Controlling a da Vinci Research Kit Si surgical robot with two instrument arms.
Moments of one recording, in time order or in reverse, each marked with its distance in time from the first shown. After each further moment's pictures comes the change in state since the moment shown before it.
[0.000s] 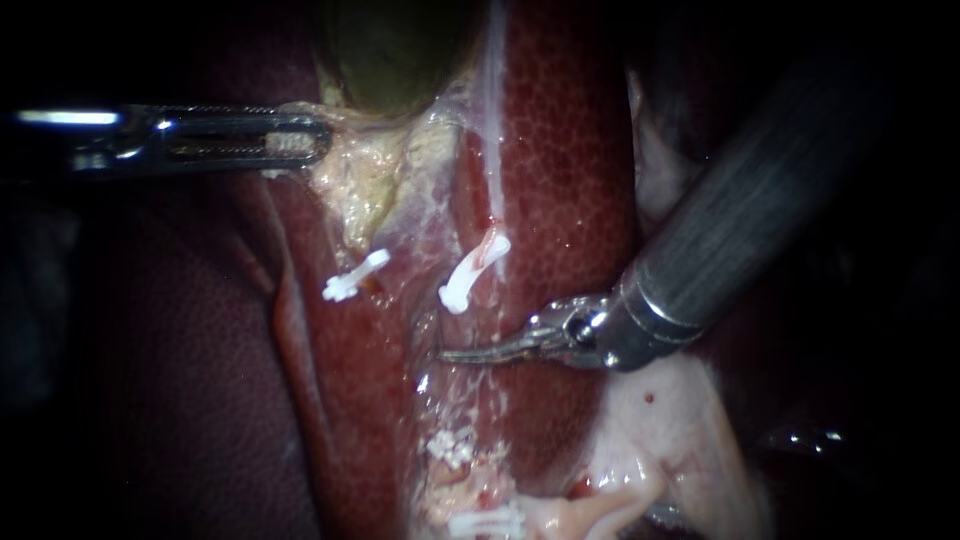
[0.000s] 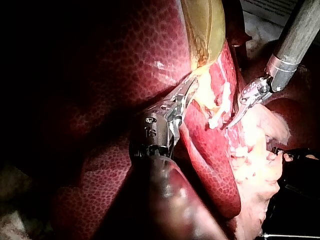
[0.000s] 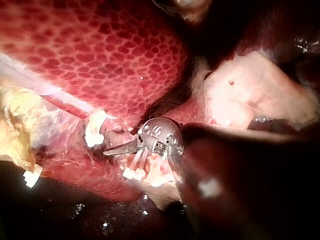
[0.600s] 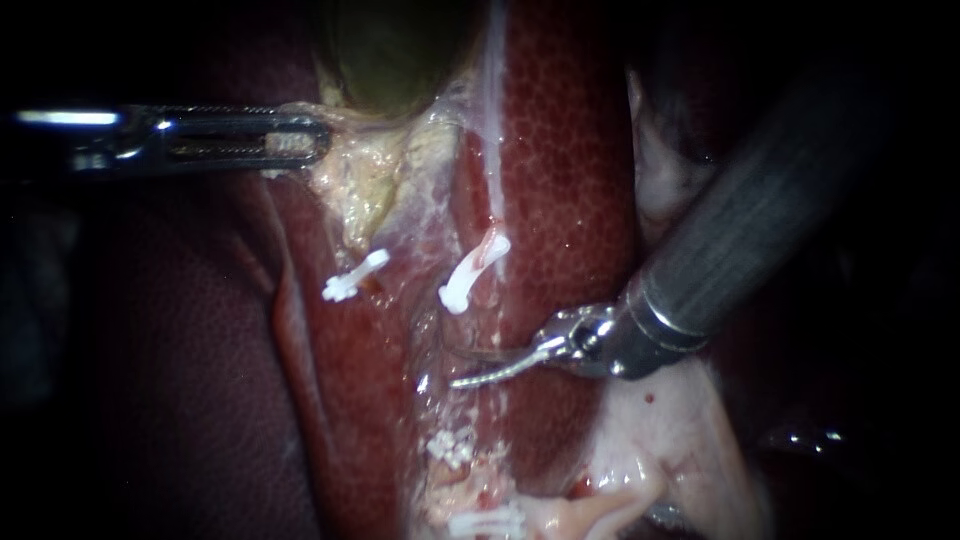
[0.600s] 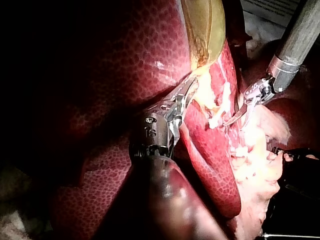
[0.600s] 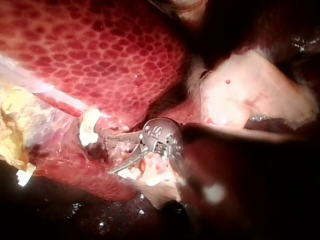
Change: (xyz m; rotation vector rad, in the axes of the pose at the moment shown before) right arm -0.001 -0.001 -0.001 -0.050 0.043 -0.042; left arm 0.000 0.000 0.000 0.000 0.000 0.000
